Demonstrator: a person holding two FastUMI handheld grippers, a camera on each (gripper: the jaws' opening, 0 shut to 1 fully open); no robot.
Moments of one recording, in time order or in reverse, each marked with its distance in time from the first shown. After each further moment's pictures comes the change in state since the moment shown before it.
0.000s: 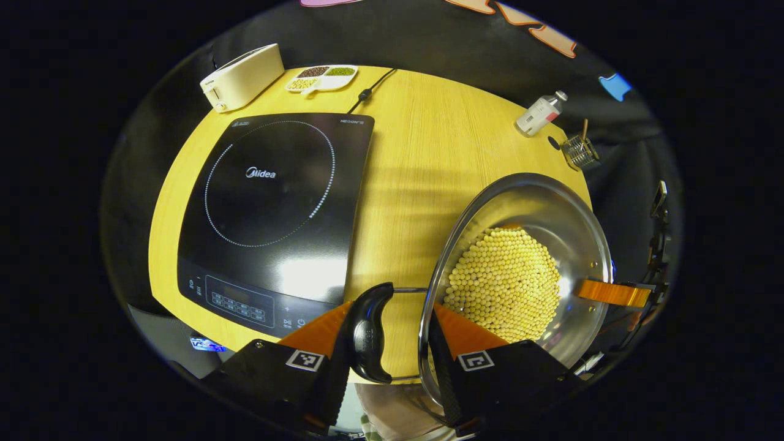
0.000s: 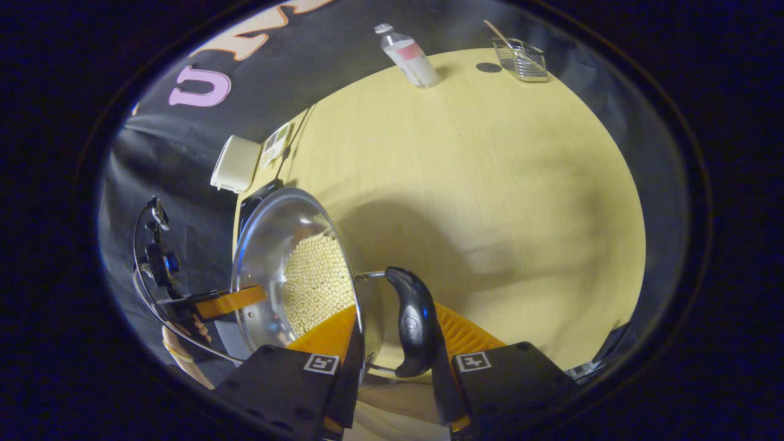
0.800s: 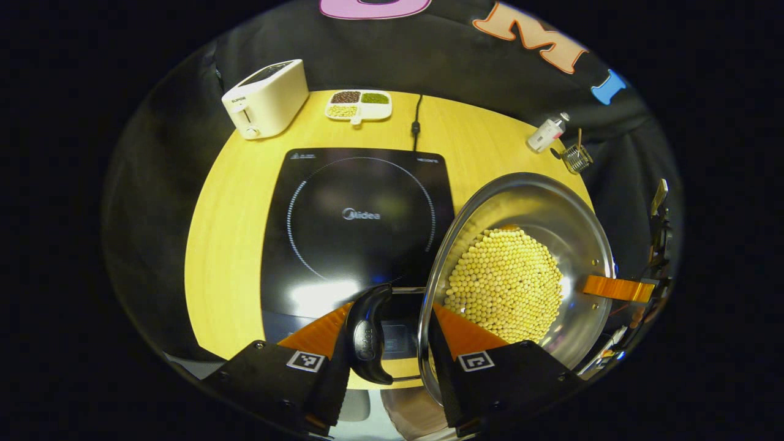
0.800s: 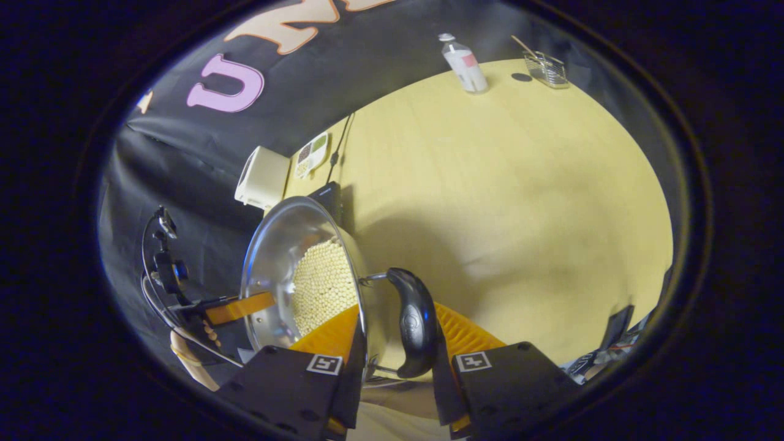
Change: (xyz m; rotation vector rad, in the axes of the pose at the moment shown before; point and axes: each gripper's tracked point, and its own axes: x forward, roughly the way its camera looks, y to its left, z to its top) left arm -0.042 0.153 0.050 0.127 -0.082 -0.026; right arm 0.045 0.168 -0.029 0.089 -0.160 0.039
